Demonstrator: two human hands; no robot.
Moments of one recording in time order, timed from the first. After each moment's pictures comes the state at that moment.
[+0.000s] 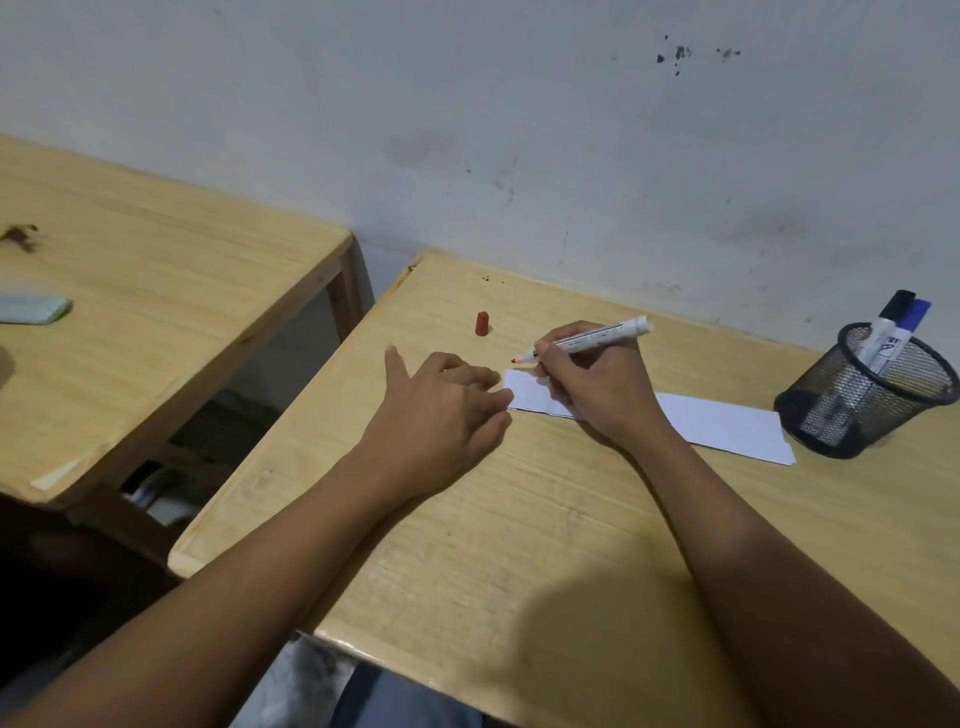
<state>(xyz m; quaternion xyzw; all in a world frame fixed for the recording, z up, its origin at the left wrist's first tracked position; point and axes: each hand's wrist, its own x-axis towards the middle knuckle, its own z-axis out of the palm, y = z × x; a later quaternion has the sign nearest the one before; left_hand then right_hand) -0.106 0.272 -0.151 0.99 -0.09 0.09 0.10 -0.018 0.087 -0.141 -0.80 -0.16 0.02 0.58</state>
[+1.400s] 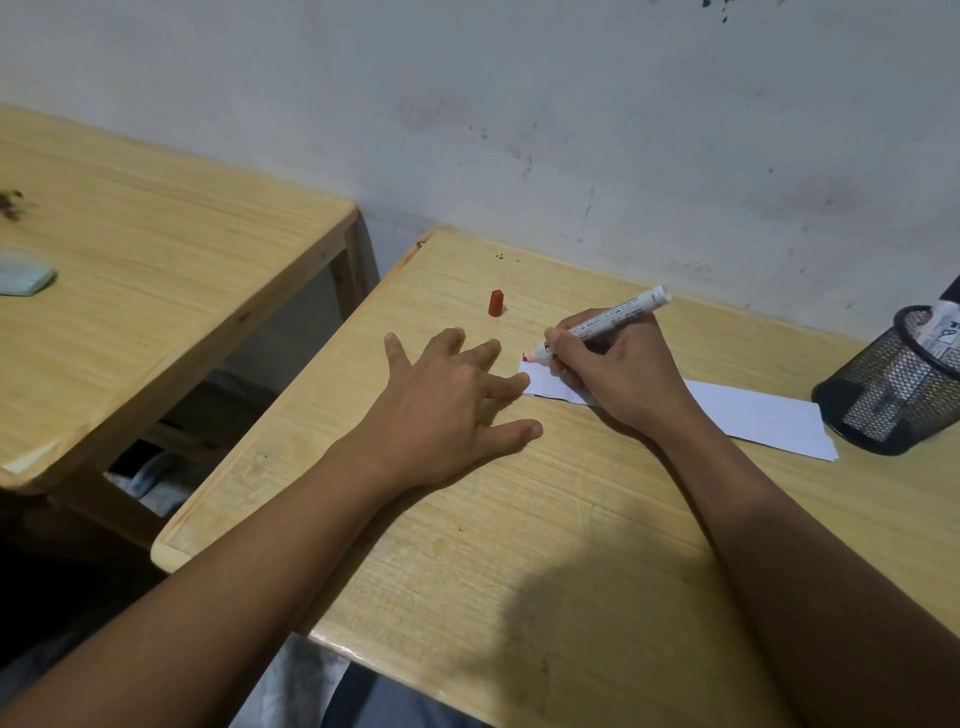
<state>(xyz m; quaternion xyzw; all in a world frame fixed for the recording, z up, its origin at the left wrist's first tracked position) -0.107 0.274 -0.145 0.99 -0.08 0.01 0.12 -0.013 0.089 -0.145 -0.83 -0.21 0.02 0.52</state>
